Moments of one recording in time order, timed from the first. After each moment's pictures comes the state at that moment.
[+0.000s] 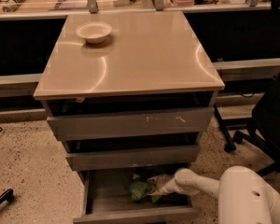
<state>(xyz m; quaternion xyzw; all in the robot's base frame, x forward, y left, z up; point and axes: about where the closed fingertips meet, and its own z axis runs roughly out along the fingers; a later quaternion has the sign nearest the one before) 0.570 -0.061 0.153 -0.69 0.62 0.14 0.34</state>
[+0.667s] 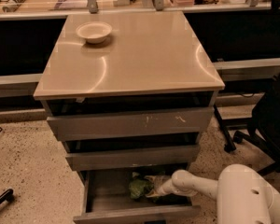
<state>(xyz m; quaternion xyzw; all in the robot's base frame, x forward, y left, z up) 0.570 -0.049 0.155 -0.71 0.60 0.11 0.35</state>
